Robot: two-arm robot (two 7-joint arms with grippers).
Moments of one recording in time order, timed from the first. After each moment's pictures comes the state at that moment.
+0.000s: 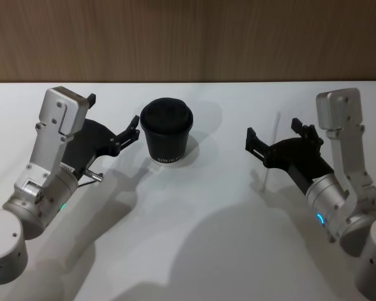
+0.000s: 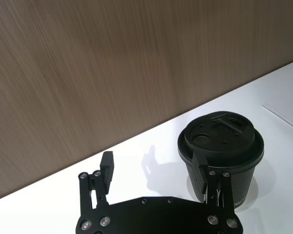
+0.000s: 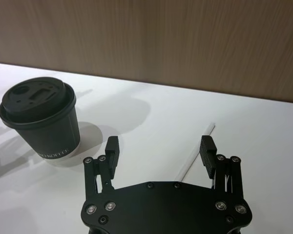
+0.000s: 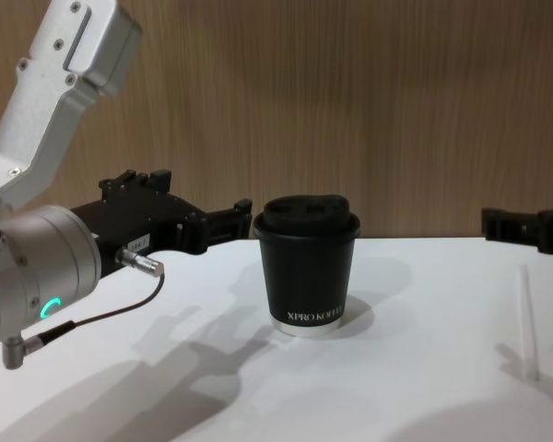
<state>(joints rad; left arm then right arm) -0.24 0.38 0.45 -1.63 -0.20 0.01 -0.01 -0.01 0.29 -0.23 -1.91 0.22 0.38 -0.05</state>
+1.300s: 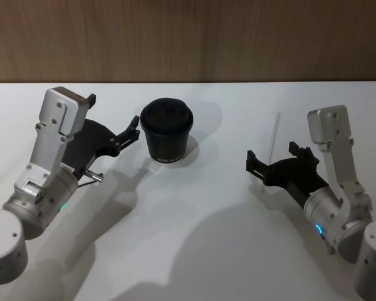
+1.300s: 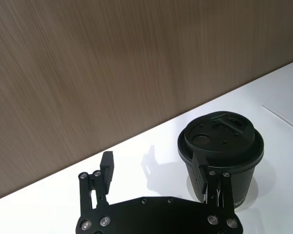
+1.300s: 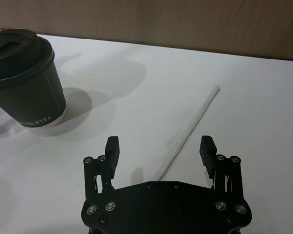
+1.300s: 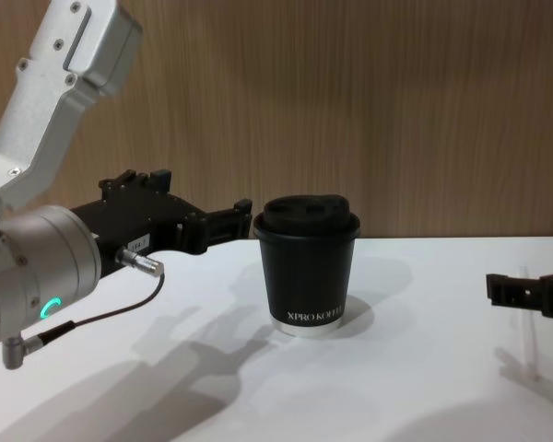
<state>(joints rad) -0.24 0.38 0.45 -1.63 -0.20 0.01 -0.01 0.00 0.27 -0.21 -1.83 0.22 0.45 -0.01</state>
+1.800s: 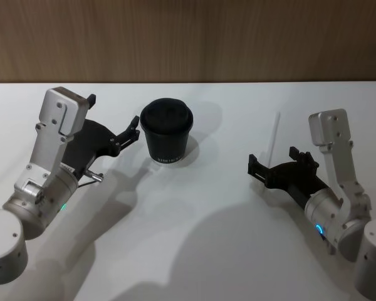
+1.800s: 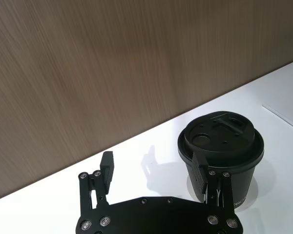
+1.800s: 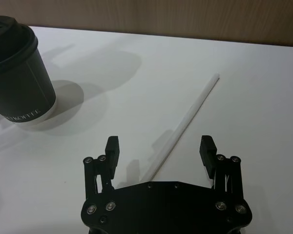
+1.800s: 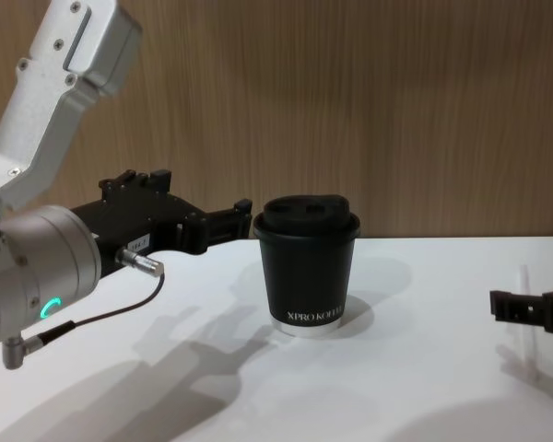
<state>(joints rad) -0.24 0.38 0.45 -1.63 -0.20 0.01 -0.01 0.02 0.26 -0.19 -1.78 0.23 0.44 0.02</state>
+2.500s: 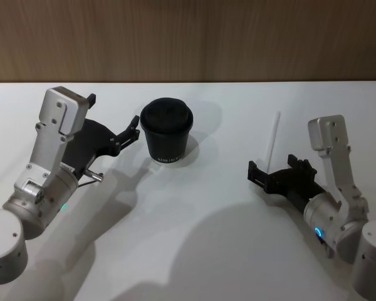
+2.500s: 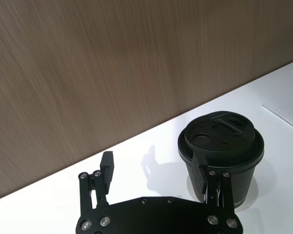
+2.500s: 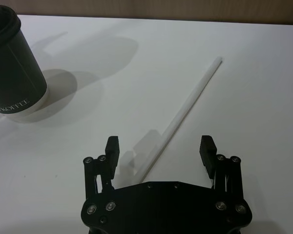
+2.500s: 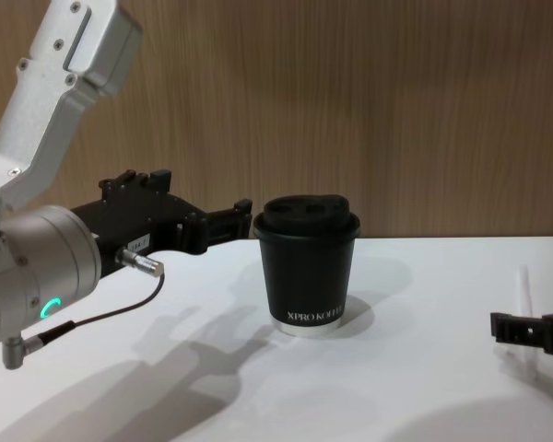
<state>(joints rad) -0.24 0.38 0.45 -1.63 -0.20 0.01 -0.01 0.02 0.24 -0.18 -1.73 0.24 0.45 0.05</state>
